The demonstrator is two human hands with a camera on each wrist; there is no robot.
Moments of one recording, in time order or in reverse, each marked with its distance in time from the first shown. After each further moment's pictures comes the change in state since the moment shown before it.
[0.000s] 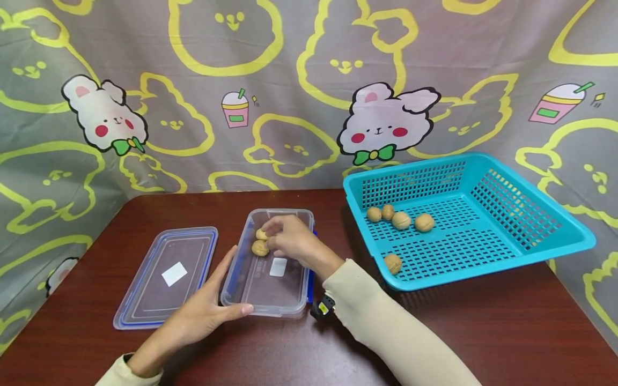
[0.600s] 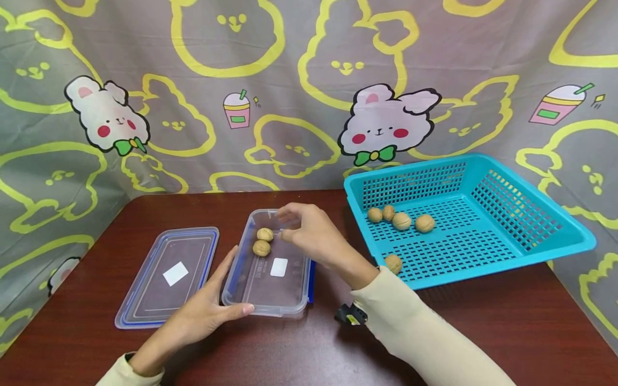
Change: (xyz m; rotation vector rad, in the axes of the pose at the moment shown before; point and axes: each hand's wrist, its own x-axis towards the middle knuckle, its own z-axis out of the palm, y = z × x) left_hand 0.000 0.000 0.000 -0.019 0.002 0.002; right_hand -0.052 -0.033 -0.025 -0.352 0.164 -0.187
